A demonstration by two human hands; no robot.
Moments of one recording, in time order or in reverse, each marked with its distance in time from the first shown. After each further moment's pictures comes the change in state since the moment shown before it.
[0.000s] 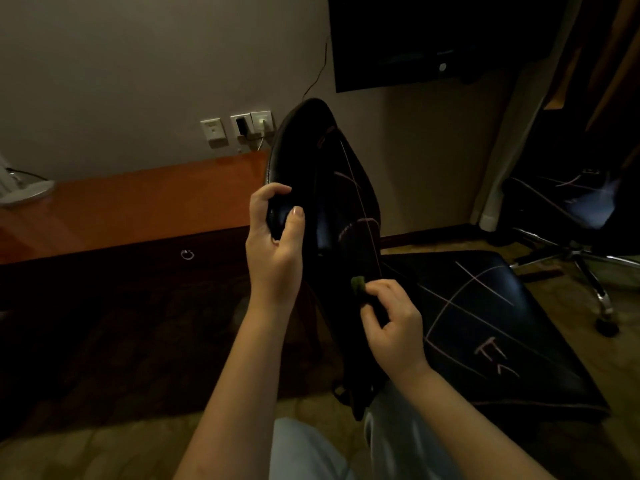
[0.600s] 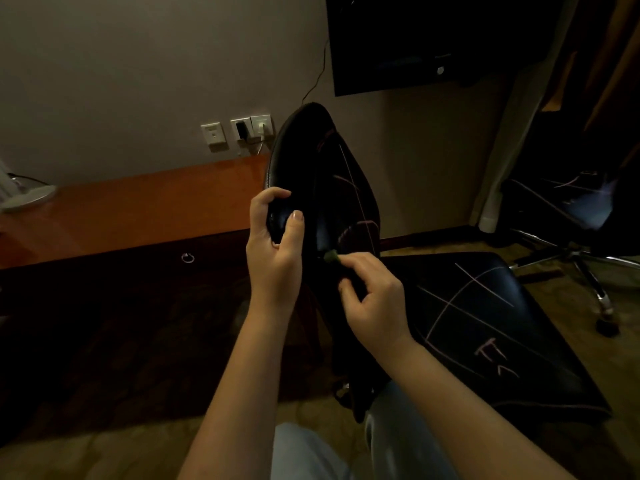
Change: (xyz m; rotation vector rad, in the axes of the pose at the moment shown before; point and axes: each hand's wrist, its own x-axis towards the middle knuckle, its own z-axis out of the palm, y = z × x) left_hand 0.000 -0.002 0.001 -0.002 -0.008 0.016; right_hand 0.035 -0.039 0.008 0.015 -0.001 -0.139
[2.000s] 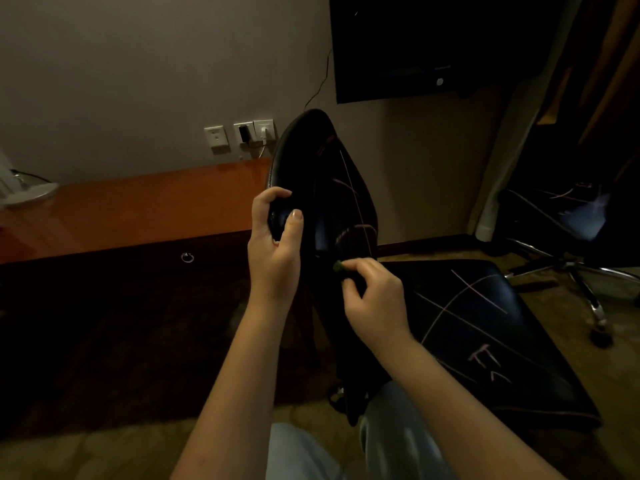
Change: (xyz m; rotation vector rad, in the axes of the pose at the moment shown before) left_hand 0.000 0.002 0.000 -0.016 0.014 -0.016; right_hand 0.003 -0.007 -0.009 -0.103 -0.072 0.165
